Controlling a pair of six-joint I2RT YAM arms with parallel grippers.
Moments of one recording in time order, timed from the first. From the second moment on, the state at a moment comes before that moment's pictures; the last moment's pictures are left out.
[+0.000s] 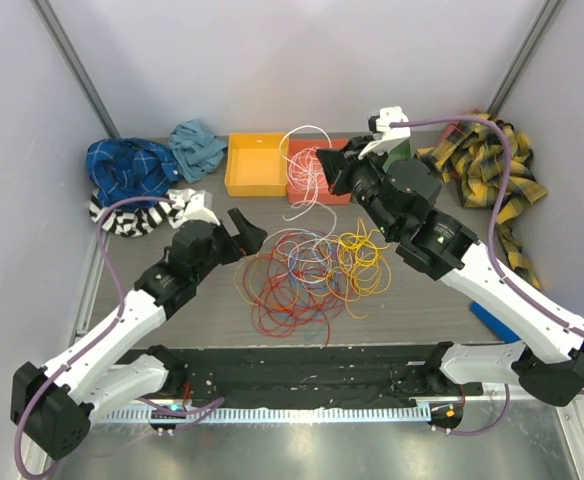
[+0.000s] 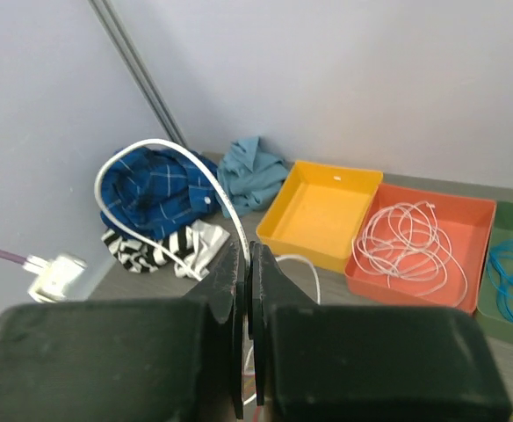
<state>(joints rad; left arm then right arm) -0.57 0.95 0.72 -0.19 -0.15 -0.75 0.86 1.20 1.39 -0.09 0.39 0.27</state>
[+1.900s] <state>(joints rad) -0.81 1.43 0.52 1.26 -0.08 -0.30 0.86 1.20 1.63 -0.39 0.26 0.46</state>
